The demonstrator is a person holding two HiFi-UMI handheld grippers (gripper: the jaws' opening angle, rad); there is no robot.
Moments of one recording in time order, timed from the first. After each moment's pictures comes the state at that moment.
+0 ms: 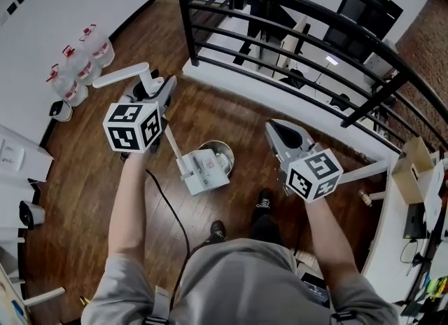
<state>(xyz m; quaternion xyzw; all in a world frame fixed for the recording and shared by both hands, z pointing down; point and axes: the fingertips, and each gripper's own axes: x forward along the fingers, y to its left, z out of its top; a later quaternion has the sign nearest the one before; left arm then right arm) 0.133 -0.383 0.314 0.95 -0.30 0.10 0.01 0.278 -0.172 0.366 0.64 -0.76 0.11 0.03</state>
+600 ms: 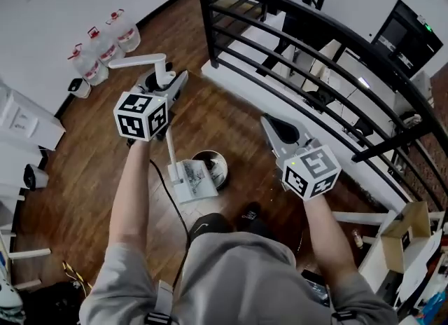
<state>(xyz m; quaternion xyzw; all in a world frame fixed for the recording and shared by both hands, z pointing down) 0.260 -0.442 0.316 0.94 -0.34 0.11 0.00 0.401 -0.263 0.344 0.54 -0.84 0.08 0.03</state>
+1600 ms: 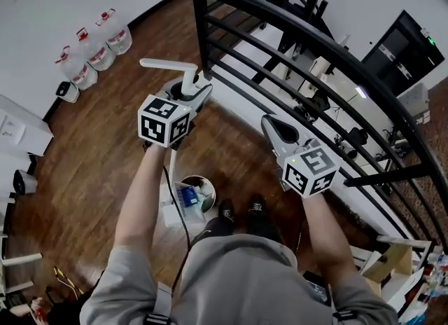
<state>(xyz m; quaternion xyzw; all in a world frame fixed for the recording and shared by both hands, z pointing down) 0.389 -0.561 0.378 0.95 -0.27 0.14 0.05 0.490 -0.424 0.369 0.54 -0.83 0.11 0.06</state>
